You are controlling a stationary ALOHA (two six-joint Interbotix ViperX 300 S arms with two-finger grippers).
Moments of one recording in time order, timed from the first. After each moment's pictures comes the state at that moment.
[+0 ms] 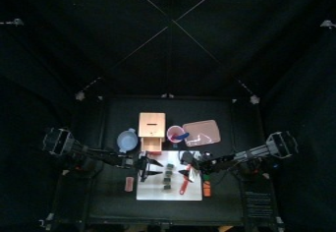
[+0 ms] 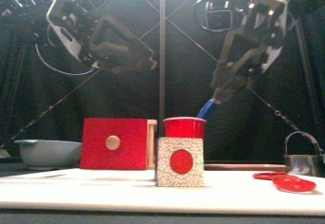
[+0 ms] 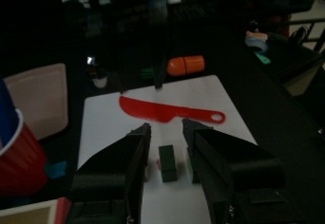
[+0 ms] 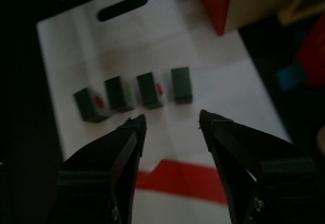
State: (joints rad) left arm -0.17 -0.10 0.90 -0.12 -0.57 0.17; right arm 0.21 -0.15 0.74 -0.95 0.30 1.31
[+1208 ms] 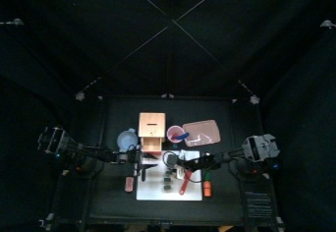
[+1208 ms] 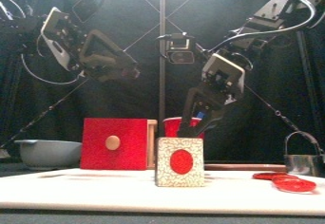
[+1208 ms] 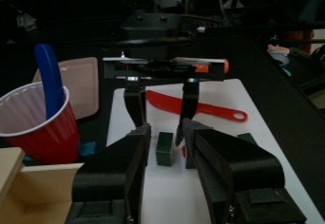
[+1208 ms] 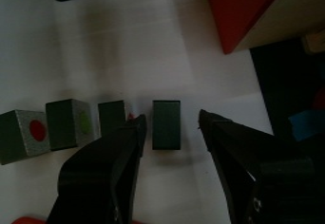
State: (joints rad) left arm -0.13 -0.16 1.02 -0.17 -0.67 0.17; right arm 0.11 0.13 0.62 -1.04 0.20 1.26
